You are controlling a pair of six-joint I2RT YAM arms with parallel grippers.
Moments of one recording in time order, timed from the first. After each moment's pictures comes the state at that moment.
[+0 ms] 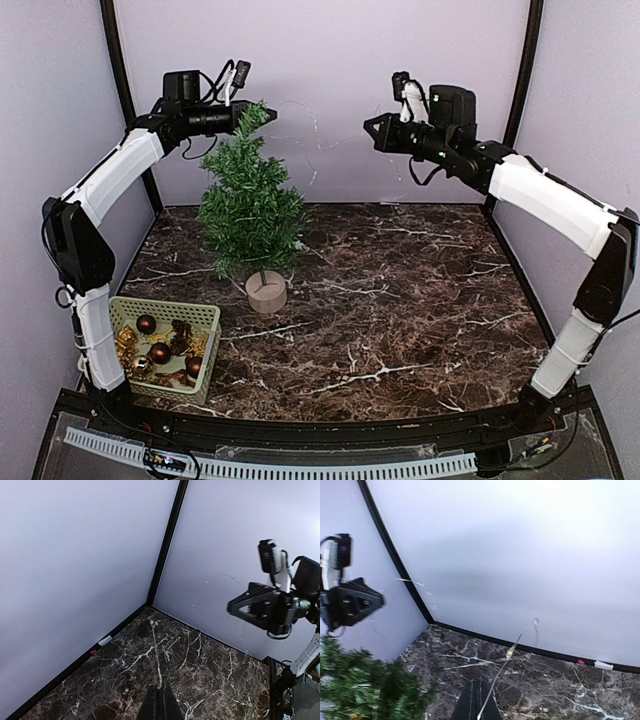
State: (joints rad) left arm -0.33 1.99 2.18 -0.38 0.80 -0.11; right arm 0.58 1.70 1.66 -0.10 -0.09 0.29
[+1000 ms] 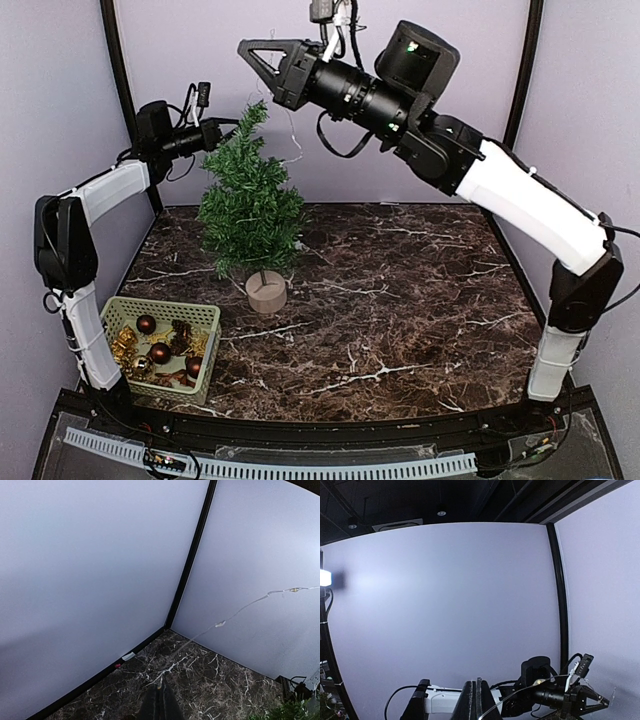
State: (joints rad) left arm -0.15 1.92 1.76 0.21 0.89 -0.30; right arm 1.07 1.81 2.11 0.11 -0.21 0.21
